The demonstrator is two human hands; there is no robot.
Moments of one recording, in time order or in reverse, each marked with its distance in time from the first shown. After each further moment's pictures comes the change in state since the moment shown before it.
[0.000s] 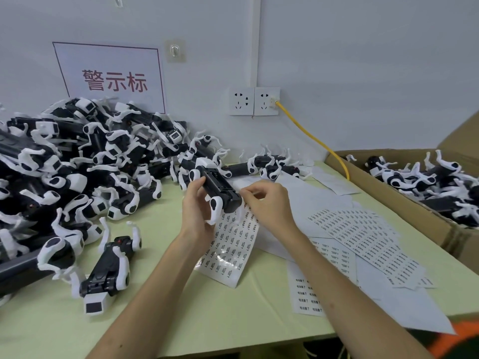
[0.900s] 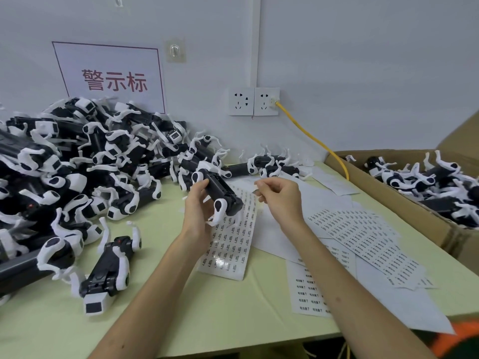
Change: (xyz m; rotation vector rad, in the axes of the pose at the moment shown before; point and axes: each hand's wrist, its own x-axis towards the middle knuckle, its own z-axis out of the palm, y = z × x) left_hand 0.002 -0.002 -0.004 0.106 0.035 -0.029; right_hand 0.008 0.008 -0.015 0.207 0.121 0.294
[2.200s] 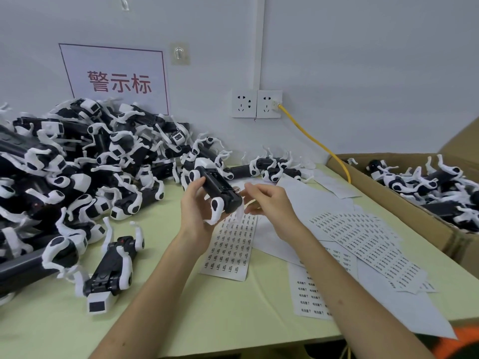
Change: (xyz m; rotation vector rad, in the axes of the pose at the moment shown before) left_hand 0.006 0.002 -0.007 -0.064 -0.053 0.056; right_hand -0.009 -0.008 0.007 0.127 -0.334 0.092
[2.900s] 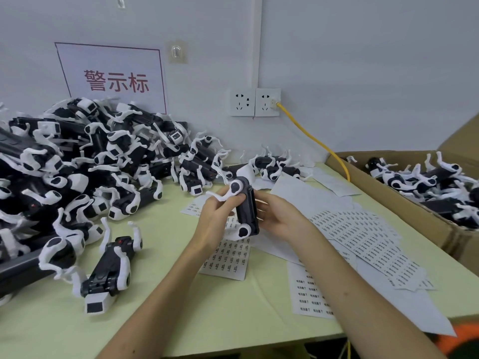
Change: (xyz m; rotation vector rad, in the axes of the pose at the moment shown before) left_hand -0.009 -0.020 0.010 0.473 -0.229 0.259; right_hand 0.004 0.006 -0.007 0.485 -0.067 0.458
